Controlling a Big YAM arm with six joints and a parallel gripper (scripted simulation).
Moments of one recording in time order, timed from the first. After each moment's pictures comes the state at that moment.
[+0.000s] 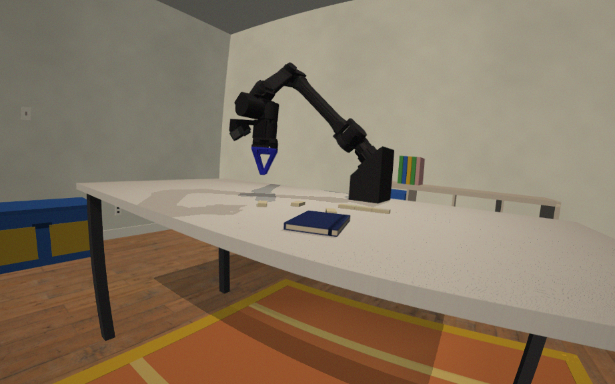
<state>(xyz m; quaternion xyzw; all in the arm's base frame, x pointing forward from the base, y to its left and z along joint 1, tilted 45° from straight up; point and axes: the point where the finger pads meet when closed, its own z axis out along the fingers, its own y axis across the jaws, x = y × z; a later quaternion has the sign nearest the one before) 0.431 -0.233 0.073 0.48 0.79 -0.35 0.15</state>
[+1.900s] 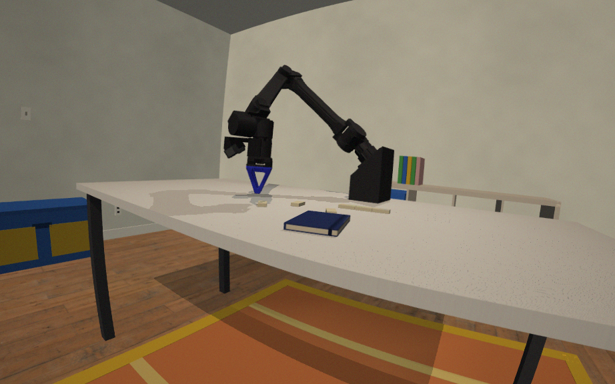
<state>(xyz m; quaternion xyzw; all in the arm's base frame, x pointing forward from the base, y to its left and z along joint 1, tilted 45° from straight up) 0.435 -0.275 0.041 0.47 0.80 -0.35 0.15</state>
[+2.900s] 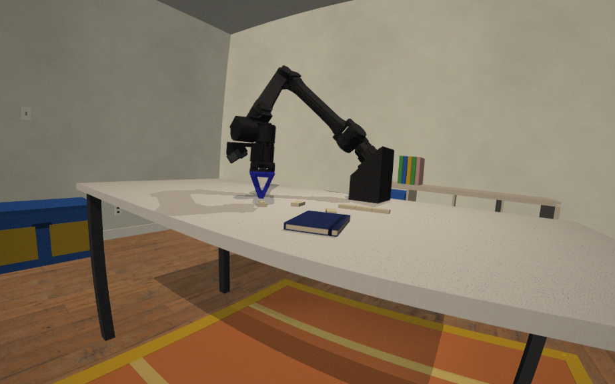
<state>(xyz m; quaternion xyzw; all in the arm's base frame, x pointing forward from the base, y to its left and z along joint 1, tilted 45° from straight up) 0.425 -0.279 0.029 0.46 0.80 -0.35 0.13</state>
